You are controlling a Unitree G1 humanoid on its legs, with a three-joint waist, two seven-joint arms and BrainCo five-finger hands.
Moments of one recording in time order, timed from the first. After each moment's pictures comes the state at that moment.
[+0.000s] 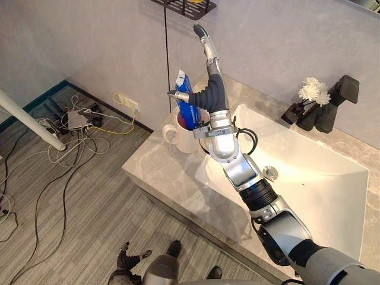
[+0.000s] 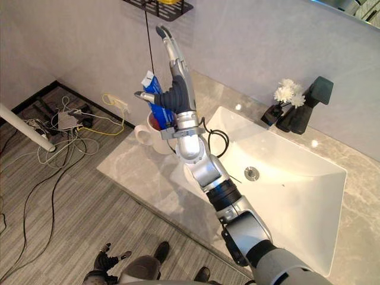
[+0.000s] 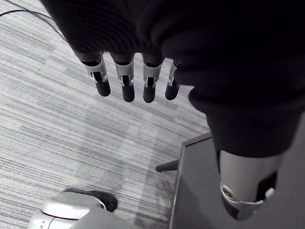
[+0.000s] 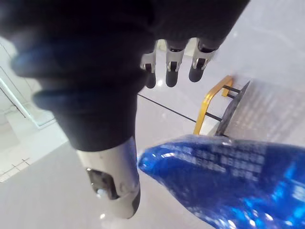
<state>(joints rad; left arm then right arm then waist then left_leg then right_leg) 0.16 0.14 0.07 0.90 0.25 -0.10 0.22 -0.77 0.01 0.33 0.18 -0.35 -0.21 -0.48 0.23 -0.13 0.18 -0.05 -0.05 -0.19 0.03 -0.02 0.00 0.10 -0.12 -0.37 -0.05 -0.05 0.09</state>
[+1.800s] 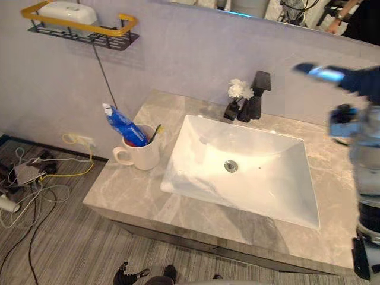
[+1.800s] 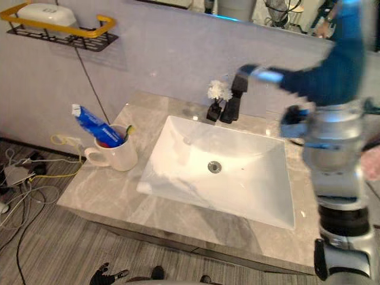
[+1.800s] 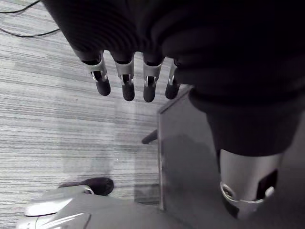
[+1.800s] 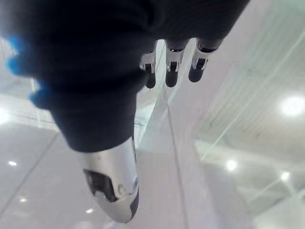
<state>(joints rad) 0.22 0.15 0.09 0.98 0.25 -0.13 0.13 -0.38 -0.72 -0.47 -0.41 -0.21 -0.41 -0.34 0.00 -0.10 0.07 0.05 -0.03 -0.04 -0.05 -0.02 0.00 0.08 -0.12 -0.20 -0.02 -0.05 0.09</state>
